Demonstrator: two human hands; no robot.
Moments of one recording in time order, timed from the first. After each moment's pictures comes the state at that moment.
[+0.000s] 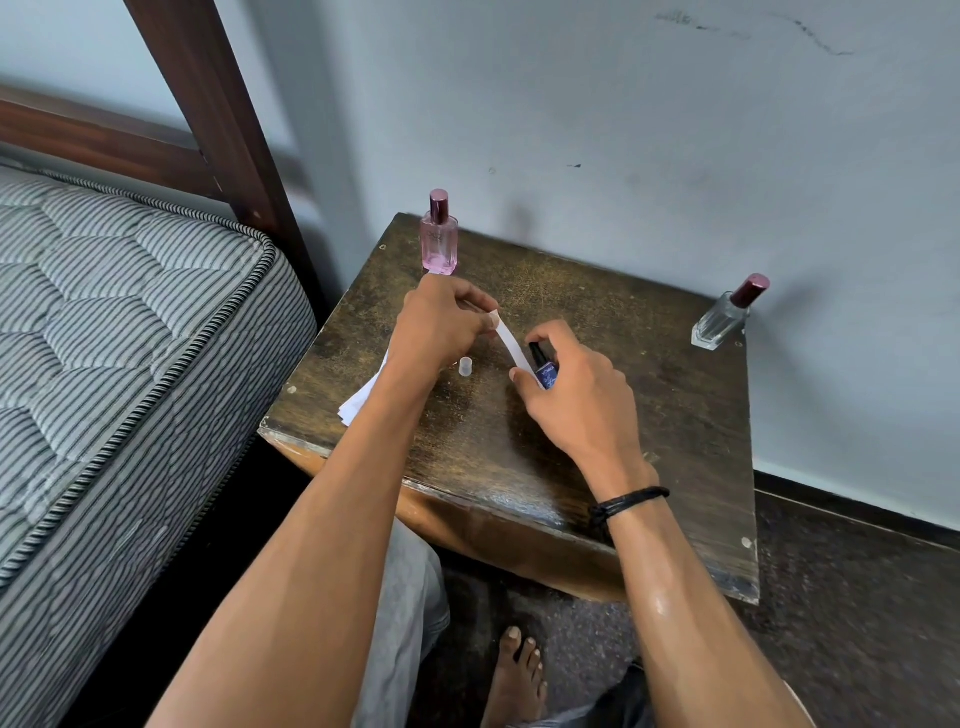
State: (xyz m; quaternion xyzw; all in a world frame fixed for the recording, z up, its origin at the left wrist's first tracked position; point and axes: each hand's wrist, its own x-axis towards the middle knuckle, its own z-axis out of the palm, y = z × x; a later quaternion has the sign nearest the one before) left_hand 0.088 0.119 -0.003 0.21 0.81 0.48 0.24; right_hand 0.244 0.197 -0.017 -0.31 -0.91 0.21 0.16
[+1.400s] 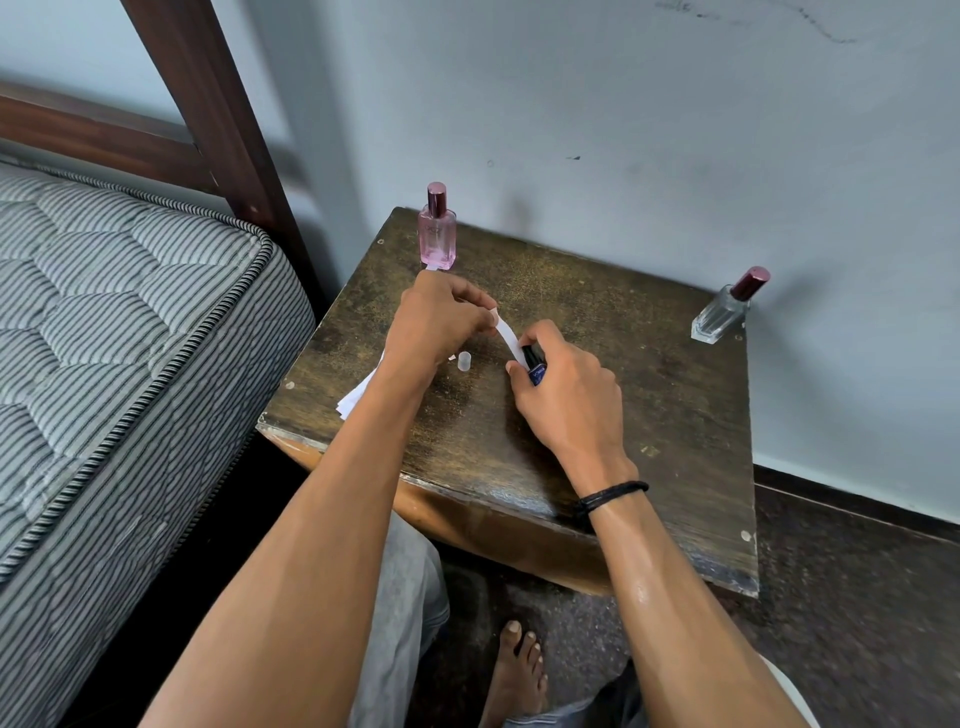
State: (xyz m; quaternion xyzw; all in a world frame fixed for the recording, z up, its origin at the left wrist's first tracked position) left_hand 0.093 0.116 0.004 0.19 0.82 0.48 0.26; right_hand 0.238 0.189 -0.027 -0.31 -0.91 0.19 0.18
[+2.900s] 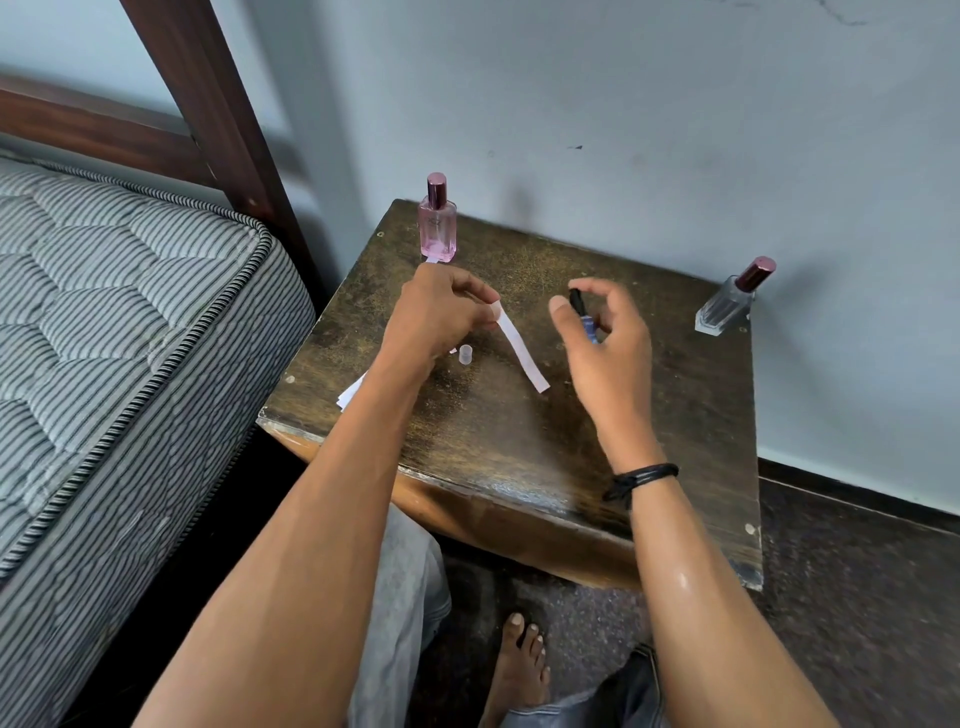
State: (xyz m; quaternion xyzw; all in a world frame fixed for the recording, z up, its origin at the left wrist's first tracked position) left_hand 0.086 0.115 -0.005 0.21 0.80 0.49 0.27; right_hand 0.239 0.214 -0.019 -0.38 -0.73 0.48 0.30
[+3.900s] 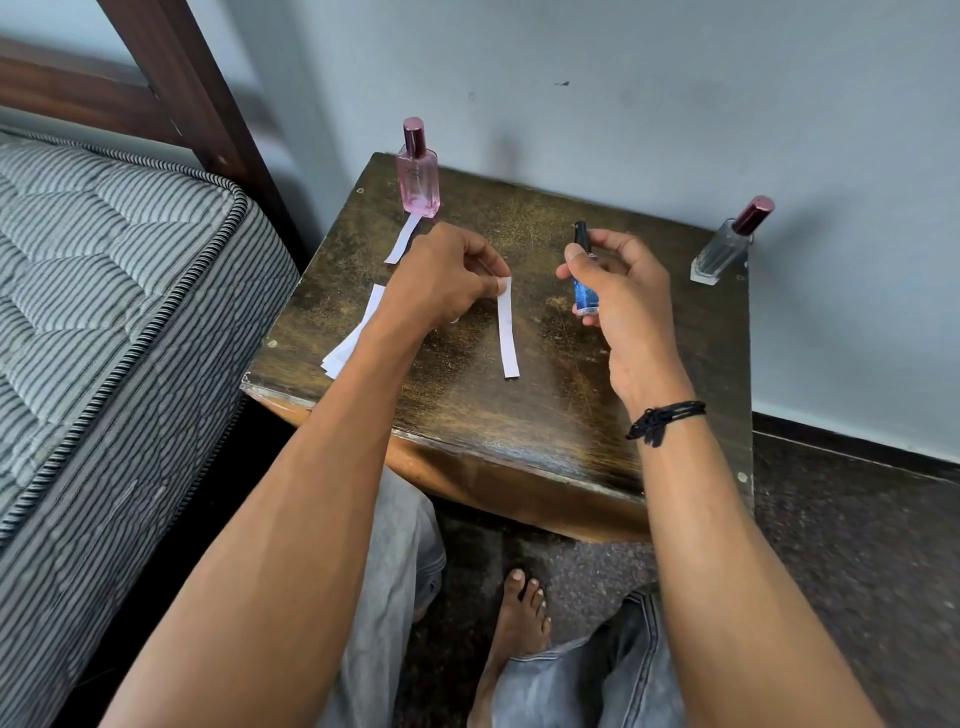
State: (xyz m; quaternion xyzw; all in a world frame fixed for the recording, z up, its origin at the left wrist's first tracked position) left_hand 0.097 0.124 -0.005 0.34 0.82 0.39 0.24; right_hand 0.248 0.232 -0.004 -0.40 -0.61 0.63 0.28
